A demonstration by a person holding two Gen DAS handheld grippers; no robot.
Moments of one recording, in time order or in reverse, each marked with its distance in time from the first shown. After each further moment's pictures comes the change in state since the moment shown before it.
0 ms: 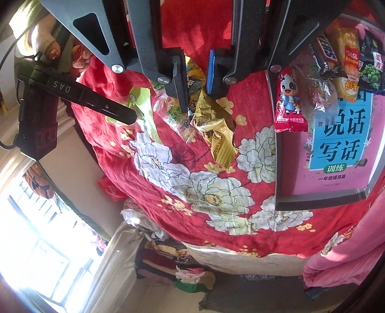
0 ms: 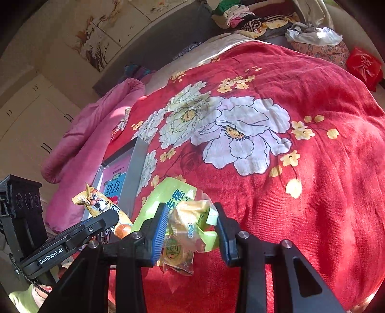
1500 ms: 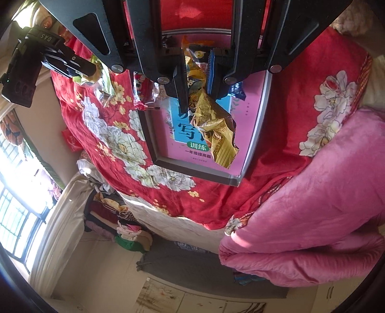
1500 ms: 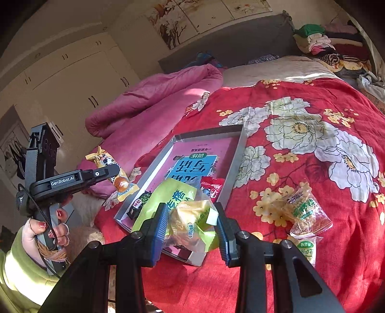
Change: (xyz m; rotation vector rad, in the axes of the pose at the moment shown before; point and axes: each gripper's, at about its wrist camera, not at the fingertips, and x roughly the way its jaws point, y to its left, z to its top) left arm -0.150 0.156 -0.019 -0.225 -0.207 0.241; right arm 0.027 0.152 -0.046 -0.374 0.037 0.179
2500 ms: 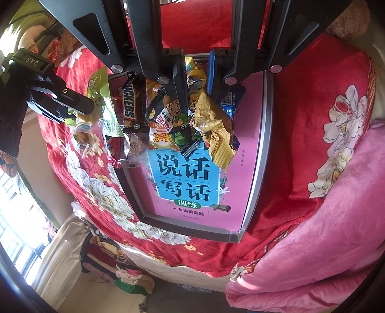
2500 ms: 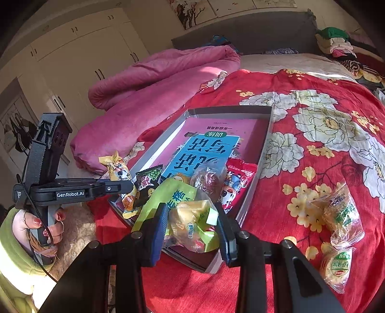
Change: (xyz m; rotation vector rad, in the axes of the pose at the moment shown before) left arm 0.051 0.012 -0.036 0.086 0.269 0.012; right arm 0.057 0.024 -0.007 -0.099 0.105 -0.003
